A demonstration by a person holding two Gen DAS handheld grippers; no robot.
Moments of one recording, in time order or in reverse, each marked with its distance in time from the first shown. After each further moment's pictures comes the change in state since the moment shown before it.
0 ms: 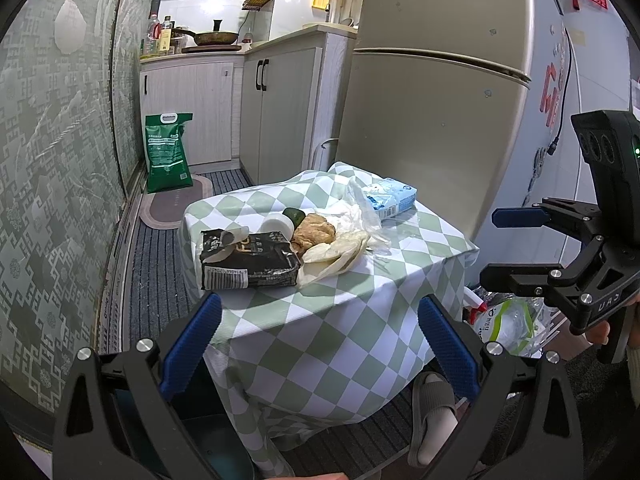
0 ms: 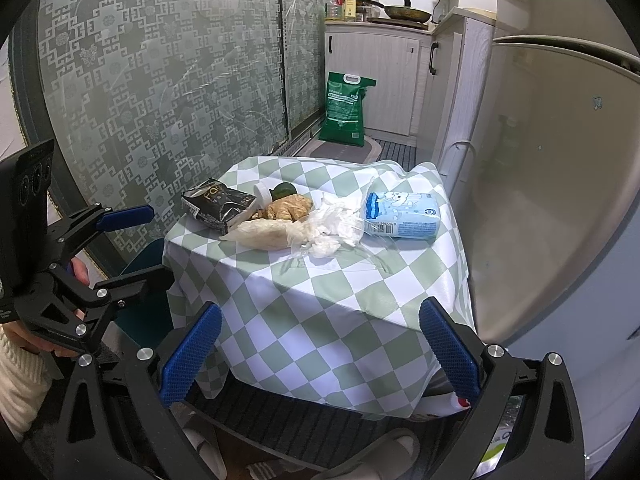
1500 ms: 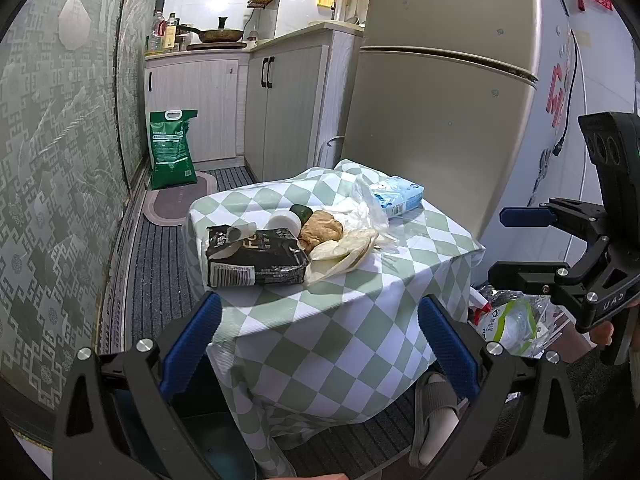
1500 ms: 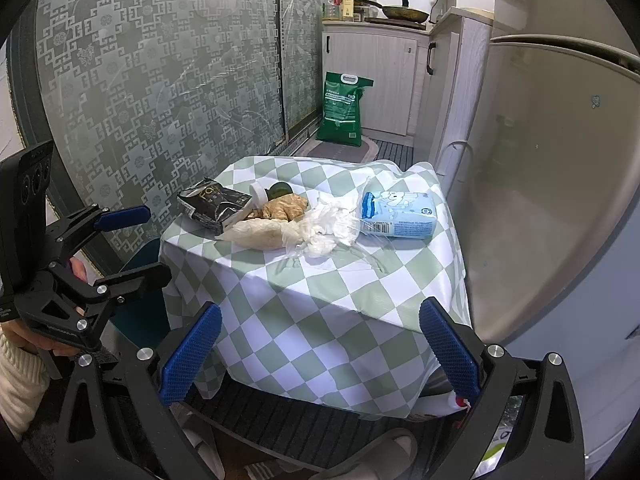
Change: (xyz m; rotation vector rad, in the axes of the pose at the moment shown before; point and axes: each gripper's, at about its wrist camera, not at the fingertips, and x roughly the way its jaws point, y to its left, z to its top) left arm 0.003 0.004 -0.001 -0.008 0.004 0.013; right arm 0.001 -0.001 0.001 0.000 0.001 -0.003
